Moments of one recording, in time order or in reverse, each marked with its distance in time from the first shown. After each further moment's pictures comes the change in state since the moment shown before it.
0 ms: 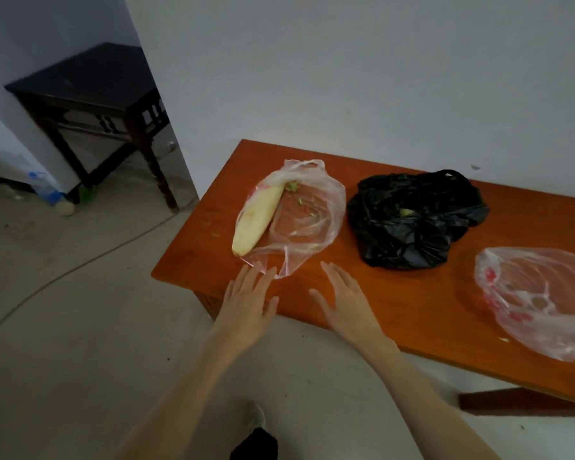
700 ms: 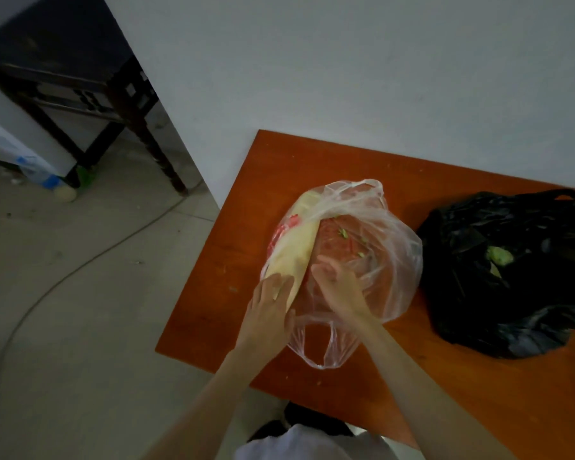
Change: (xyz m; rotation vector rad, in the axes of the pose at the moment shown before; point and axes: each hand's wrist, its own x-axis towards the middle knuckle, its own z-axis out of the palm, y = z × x) left_hand 0.198 -0.082 0.002 -0.007 -0.181 -0.030; right_hand 0.257 -0.038 0.056 0.490 -0.113 0.335
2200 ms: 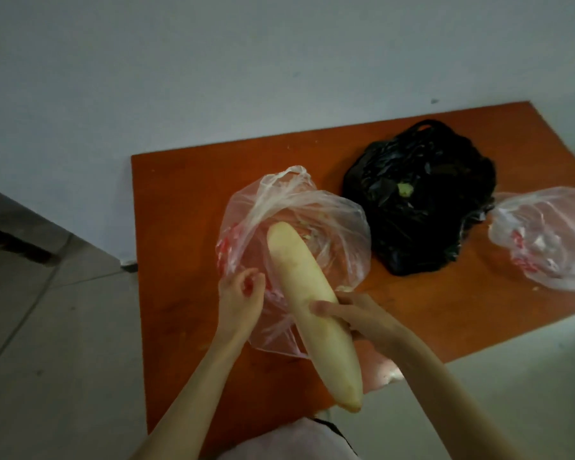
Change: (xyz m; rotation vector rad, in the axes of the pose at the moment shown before) left_hand 0.090 -0.016 -0.043 -0.644 -0.187 -0.013; right_hand -0.057 -0.014 -0.012 0.390 0.018 0.488
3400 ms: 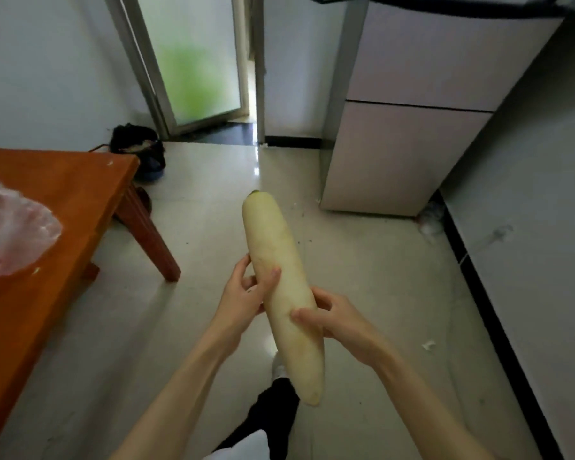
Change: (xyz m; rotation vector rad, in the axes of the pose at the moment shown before) left_hand -0.502 0.063 0.495 0.098 -1.368 0.268; right_hand -0.426 0.545 -0.142 0.903 0.959 -0.238
